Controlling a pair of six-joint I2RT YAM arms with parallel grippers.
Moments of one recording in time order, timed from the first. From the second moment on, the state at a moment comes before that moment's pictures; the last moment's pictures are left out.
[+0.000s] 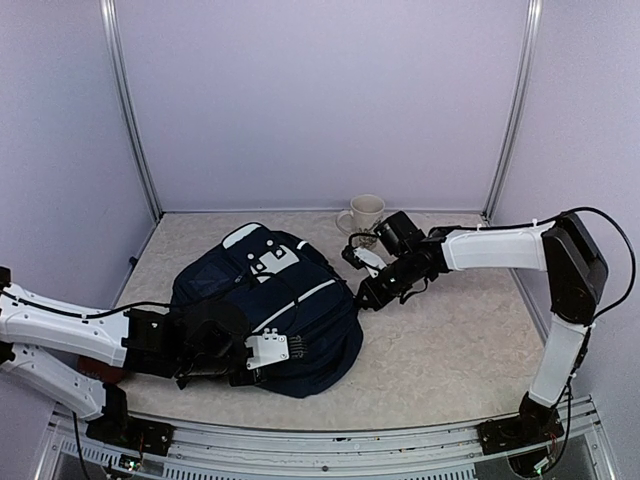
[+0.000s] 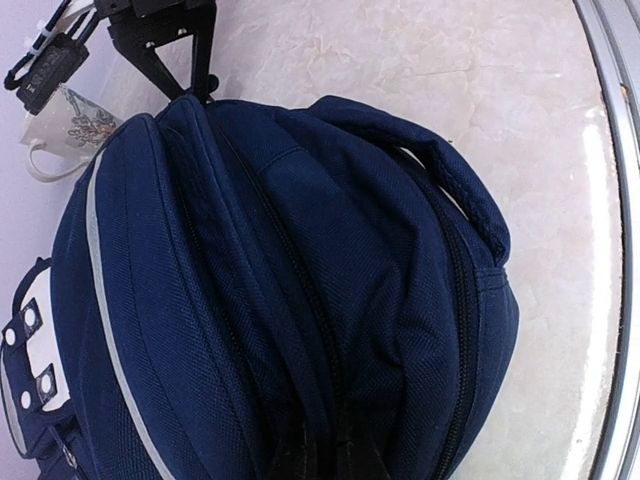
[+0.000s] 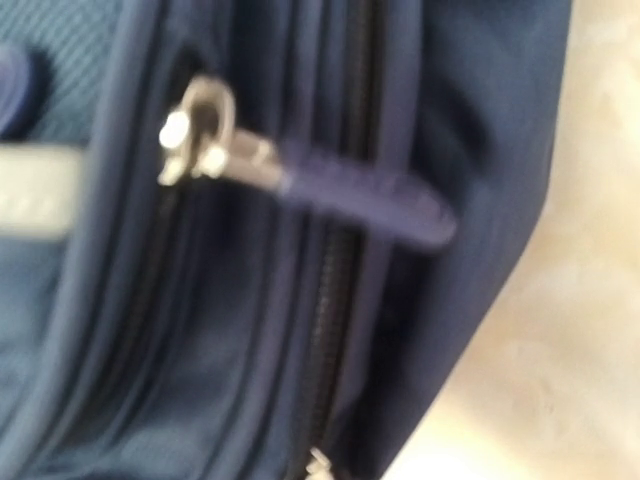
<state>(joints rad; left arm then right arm) -1.24 1.24 0.66 -0.16 -0.25 0.48 0.68 1.83 1.24 -0.40 -0.28 0.01</state>
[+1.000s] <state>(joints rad) -0.34 0.88 0.55 -0.17 -0.14 -0.39 0.83 1.98 1.23 -0.14 -0.39 0.01</state>
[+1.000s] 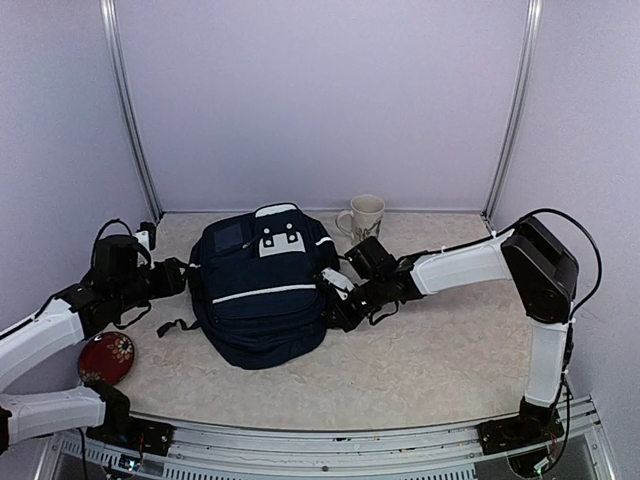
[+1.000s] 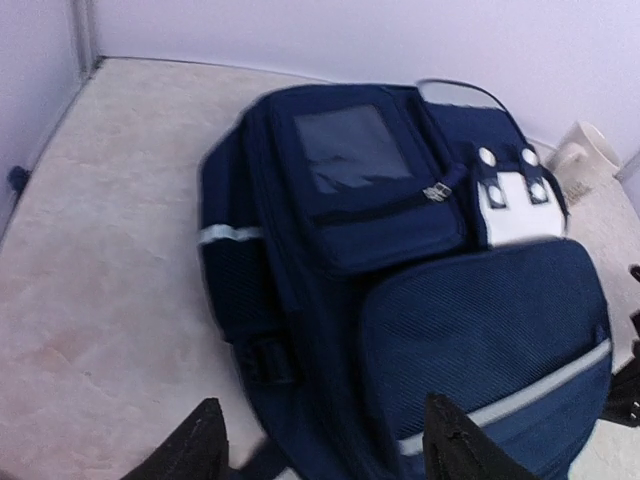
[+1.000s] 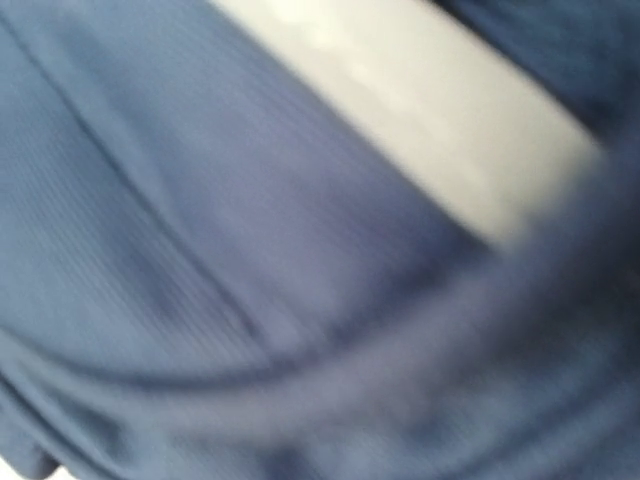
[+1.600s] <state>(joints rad) -1.13 1.28 0.57 -0.03 -0.36 0.33 0.96 2.02 1.35 -0.11 -0.54 0.11</state>
